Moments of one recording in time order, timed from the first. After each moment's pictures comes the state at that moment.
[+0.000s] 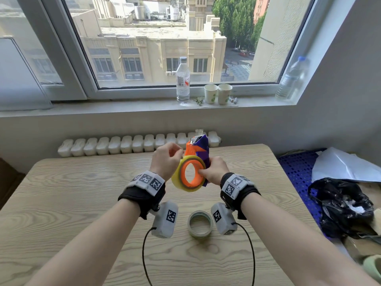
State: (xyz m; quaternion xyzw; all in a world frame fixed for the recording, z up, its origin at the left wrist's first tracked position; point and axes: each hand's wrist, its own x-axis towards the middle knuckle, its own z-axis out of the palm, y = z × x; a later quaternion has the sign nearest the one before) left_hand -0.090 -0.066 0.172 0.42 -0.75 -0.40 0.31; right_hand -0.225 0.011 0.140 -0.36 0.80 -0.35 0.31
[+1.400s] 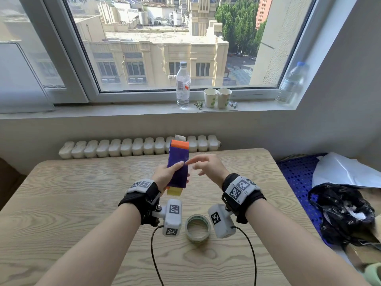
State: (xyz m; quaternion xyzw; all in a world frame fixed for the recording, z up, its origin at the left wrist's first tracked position) left_hand -0.091 -0.059 0.145 0.45 -0.49 -0.72 0.20; right_hand -0.225 0.014 0.165 -0.42 0.67 -0.46 0.41
